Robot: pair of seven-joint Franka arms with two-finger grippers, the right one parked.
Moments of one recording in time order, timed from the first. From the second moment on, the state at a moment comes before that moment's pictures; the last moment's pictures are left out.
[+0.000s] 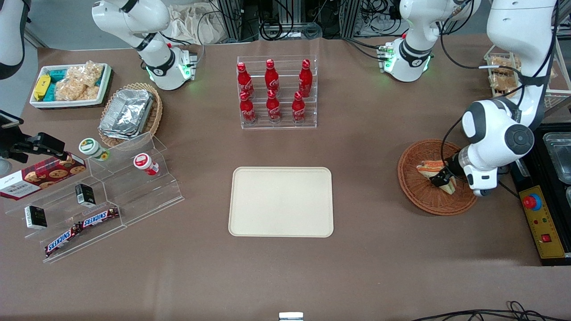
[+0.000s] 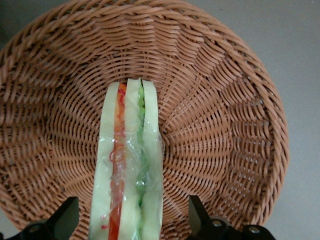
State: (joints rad) arm 0.01 0.27 0.03 -2.21 -0.06 2.40 -0.76
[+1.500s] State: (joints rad) arm -0.03 0.11 -0.43 -1.95 -0.01 2.06 -0.75
